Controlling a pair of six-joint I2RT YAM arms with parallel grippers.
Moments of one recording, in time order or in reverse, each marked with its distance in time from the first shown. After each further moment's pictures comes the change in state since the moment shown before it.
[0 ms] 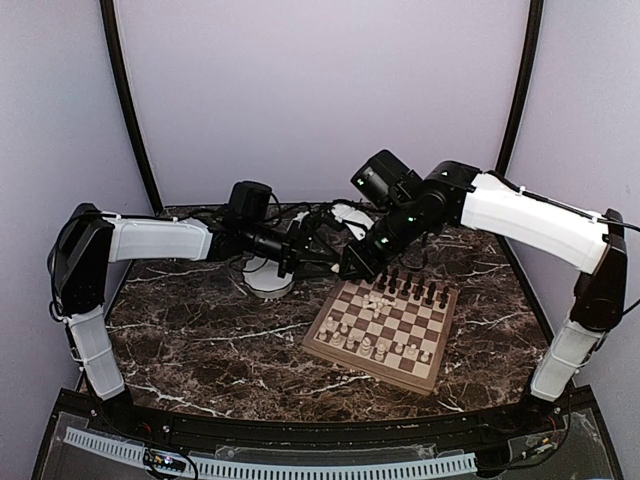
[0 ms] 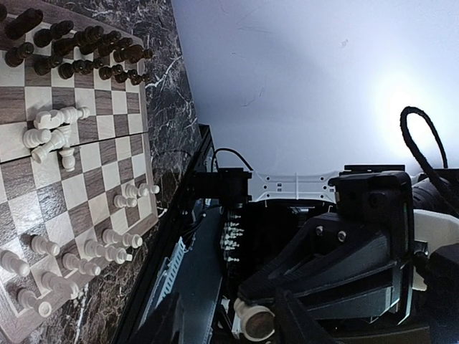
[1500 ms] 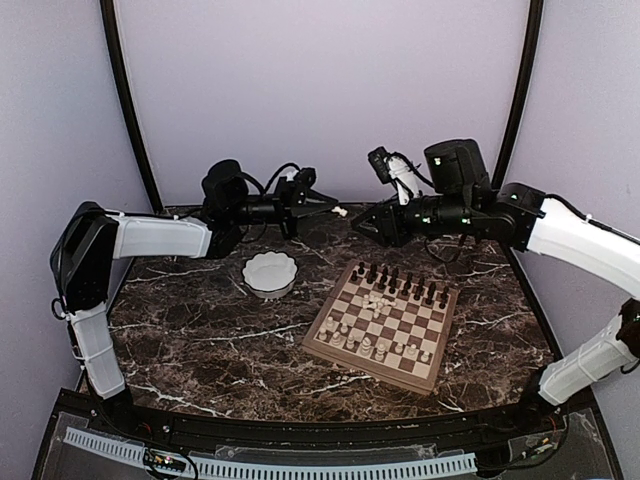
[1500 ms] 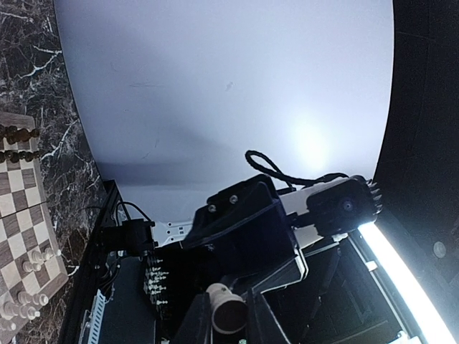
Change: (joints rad) left arm 0.040 0.025 0.007 0.726 -0.036 -0.604; right arm -0.080 -0.360 -0.353 0.534 0.063 0.126
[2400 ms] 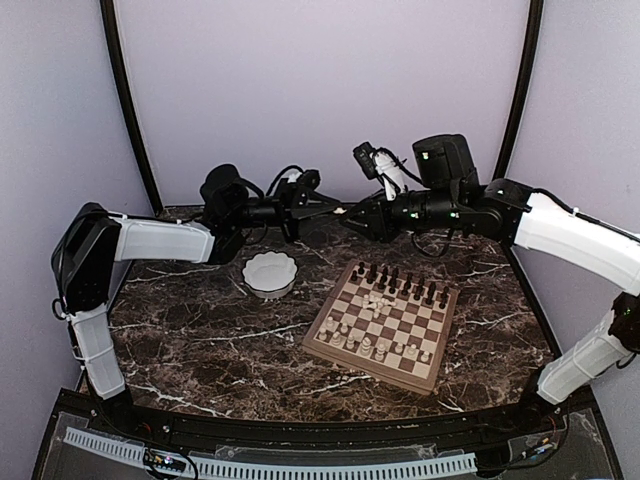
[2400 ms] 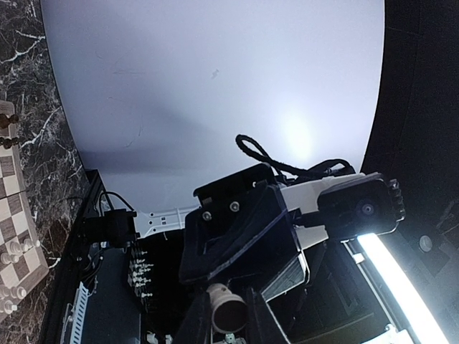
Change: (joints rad) left arm -0.025 0.002 -0.027 0.136 0.002 -0.121; right arm 0.010 0.082 0.053 0.053 -0.069 -0.035
